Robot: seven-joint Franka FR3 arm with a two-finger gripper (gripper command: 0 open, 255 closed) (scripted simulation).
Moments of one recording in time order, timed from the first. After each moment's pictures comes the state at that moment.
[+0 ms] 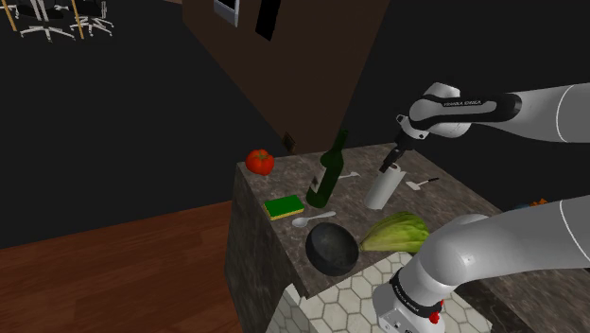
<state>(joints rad) -0.17 -0.51 -0.55 -2.57 -0.18 2.14 -0.69</state>
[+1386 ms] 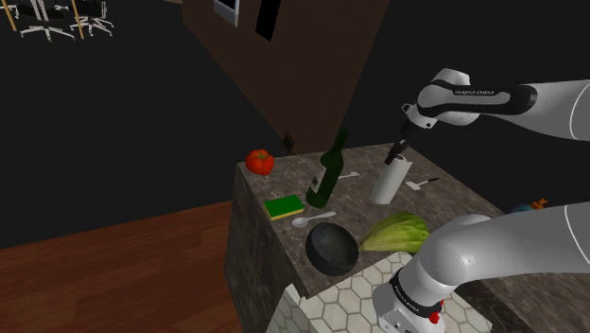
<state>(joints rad) -0.18 -0.56 -0.51 -2.50 -0.17 2.02 -0.67</state>
